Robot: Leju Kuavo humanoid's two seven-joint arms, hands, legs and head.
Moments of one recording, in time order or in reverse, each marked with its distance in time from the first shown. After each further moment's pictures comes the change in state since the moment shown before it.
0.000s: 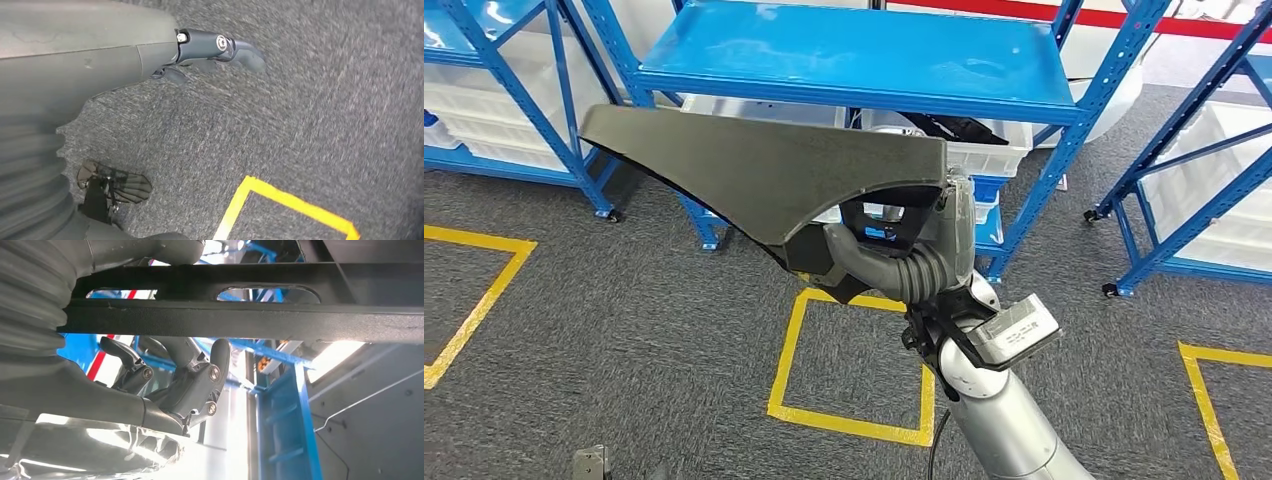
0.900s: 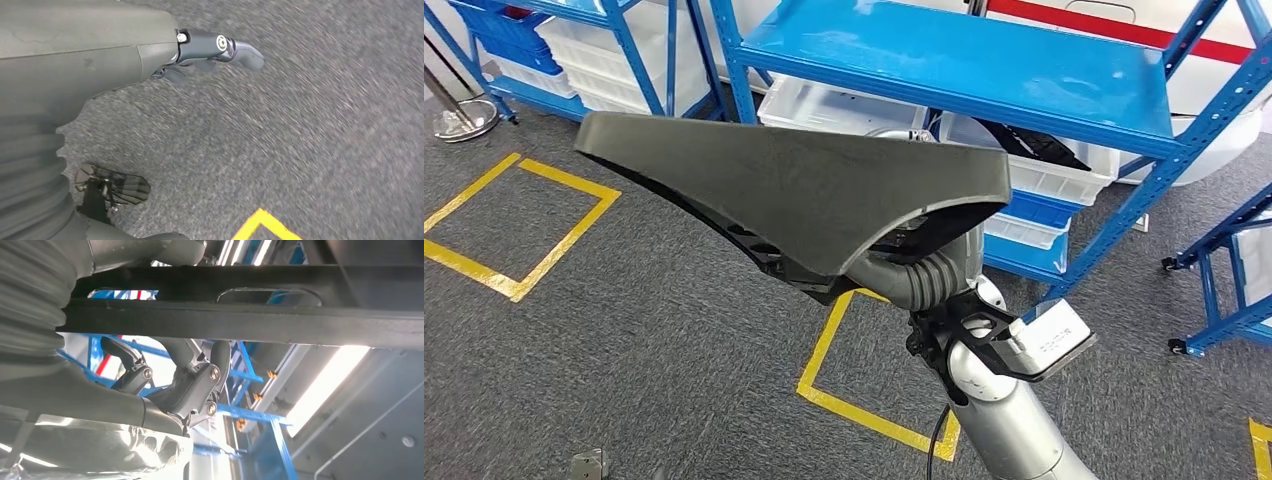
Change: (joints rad) left arm 0.009 0.001 0.007 0.000 0.000 0.000 -0.009; right arm 0.002 -0.015 0.007 -0.036 -0.079 0.044 -0.008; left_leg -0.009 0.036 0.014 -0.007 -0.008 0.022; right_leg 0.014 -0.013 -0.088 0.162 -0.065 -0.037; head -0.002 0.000
